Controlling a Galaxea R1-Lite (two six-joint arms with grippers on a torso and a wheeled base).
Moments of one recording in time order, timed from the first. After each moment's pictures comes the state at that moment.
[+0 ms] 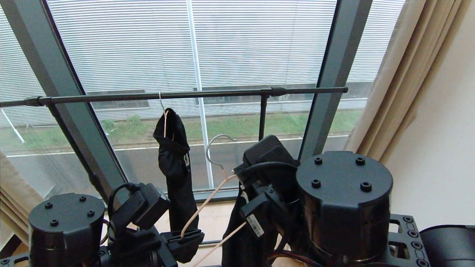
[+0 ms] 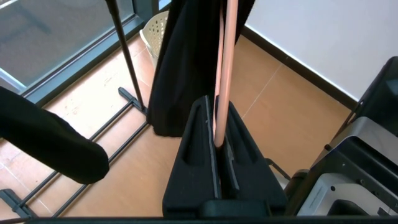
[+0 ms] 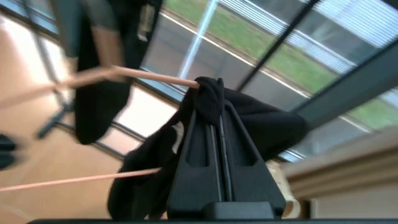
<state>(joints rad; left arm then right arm) -0.70 1.46 -0.30 -0.71 -0.15 -0.03 1.12 1.76 -0.92 -0.50 -0.70 -0.07</state>
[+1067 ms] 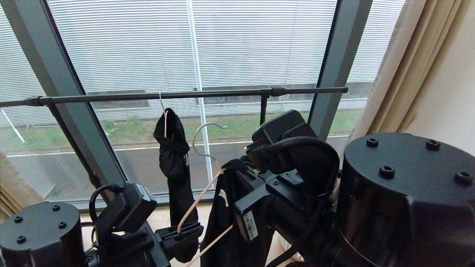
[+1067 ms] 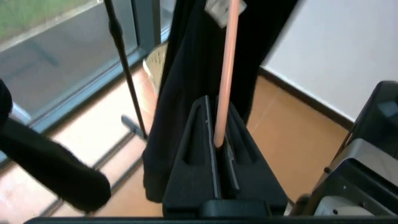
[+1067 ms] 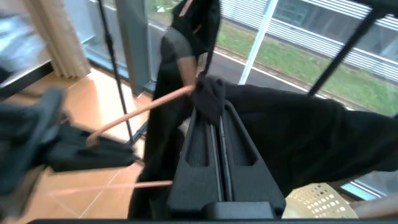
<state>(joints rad) -0.70 1.46 -0.20 -0.94 -0.15 -0.03 1.16 1.70 -0.94 -0.56 -0.61 0.02</state>
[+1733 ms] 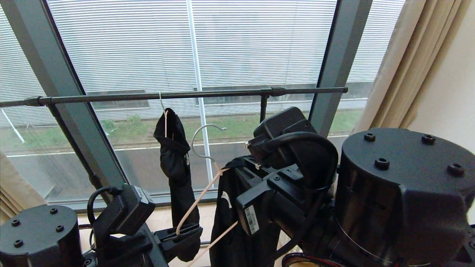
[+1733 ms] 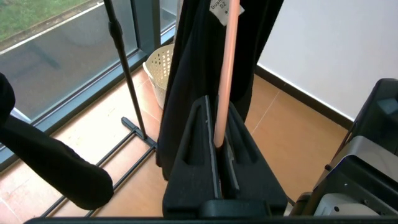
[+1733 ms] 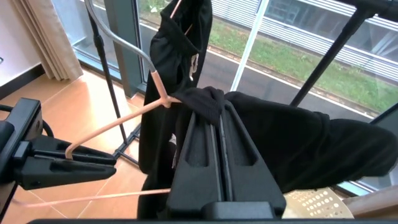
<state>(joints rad) -0.70 1.46 -0.19 -0.97 -0.16 -0.03 1.15 1.70 -0.94 -0.55 -0.61 0.01</state>
